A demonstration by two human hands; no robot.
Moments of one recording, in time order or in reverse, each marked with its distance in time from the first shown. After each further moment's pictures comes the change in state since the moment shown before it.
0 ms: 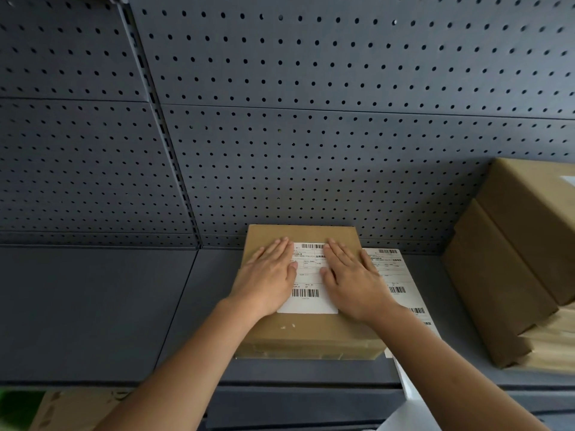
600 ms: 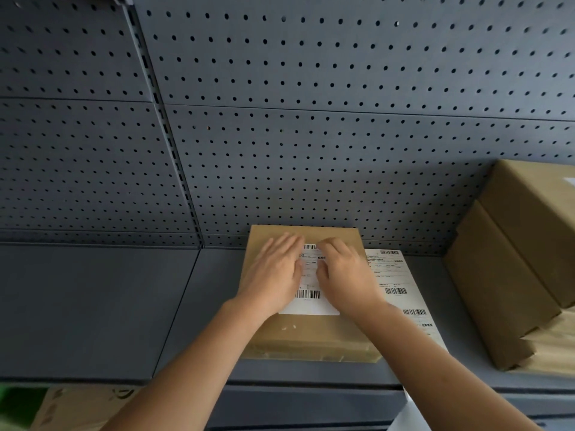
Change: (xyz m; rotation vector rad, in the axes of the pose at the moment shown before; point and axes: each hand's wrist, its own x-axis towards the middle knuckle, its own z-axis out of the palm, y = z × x) left_hand -0.003 0.014 -0.008 -0.101 0.218 0.084; right_hand 0.007 -0.019 -0.002 0.072 0.338 -0.115
